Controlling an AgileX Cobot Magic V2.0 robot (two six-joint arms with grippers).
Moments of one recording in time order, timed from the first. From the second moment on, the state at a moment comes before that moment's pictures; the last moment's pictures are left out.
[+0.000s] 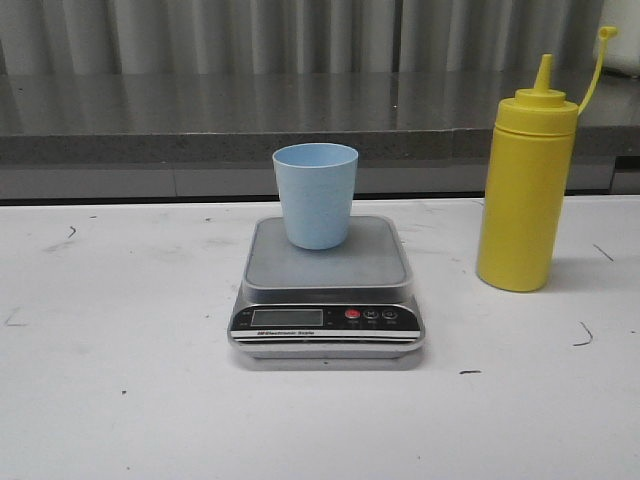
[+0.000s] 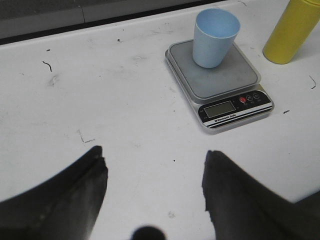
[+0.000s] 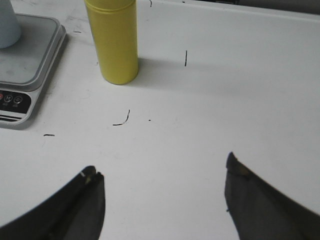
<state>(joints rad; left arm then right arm) -0.44 0.57 -0.77 0.02 0.86 -0.08 0.05 0.49 -0.62 0.03 0.82 -0.04</state>
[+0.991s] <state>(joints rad) -0.44 0.56 -0.76 0.02 0.85 -0.08 0.22 0.82 -0.71 0.07 0.70 -0.09</state>
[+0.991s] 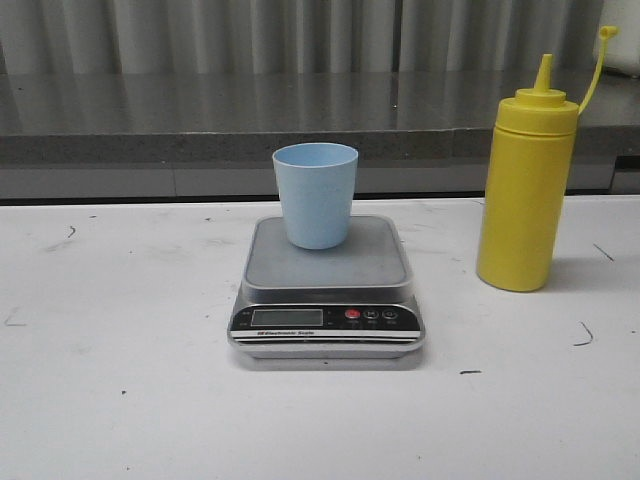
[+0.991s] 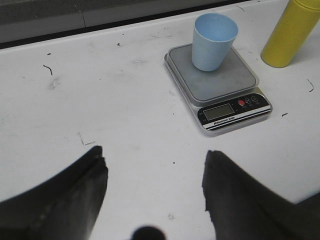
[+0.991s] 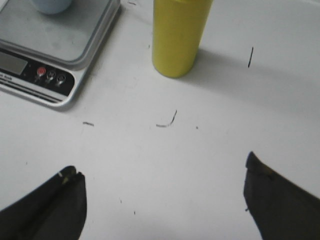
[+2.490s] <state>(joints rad) -0.44 0.56 -0.76 0.02 0.85 -0.08 0.22 1.87 -0.59 0.10 -0.96 0.01</state>
